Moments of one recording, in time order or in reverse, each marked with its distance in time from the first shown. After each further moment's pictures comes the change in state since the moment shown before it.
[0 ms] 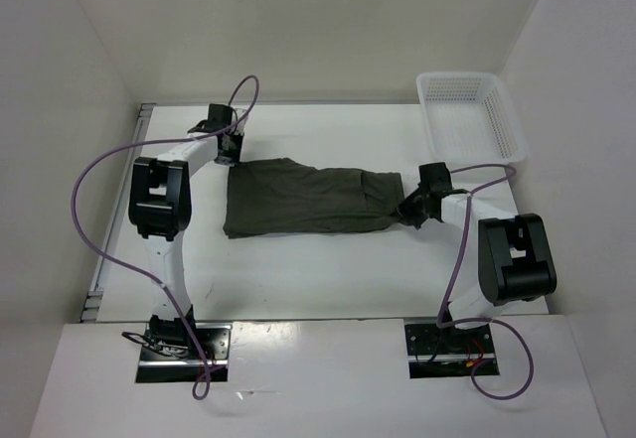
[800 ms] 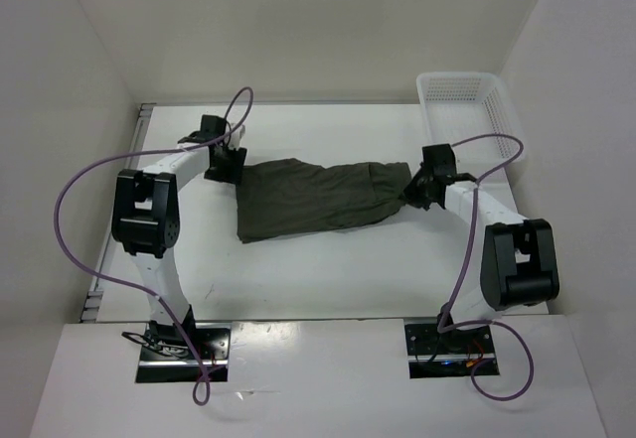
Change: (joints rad) left arm 0.000 -0.196 -0.190 -0.072 0.044 0.002; right arm 0.000 -0.031 0.127 -0.074 0.082 -0.186
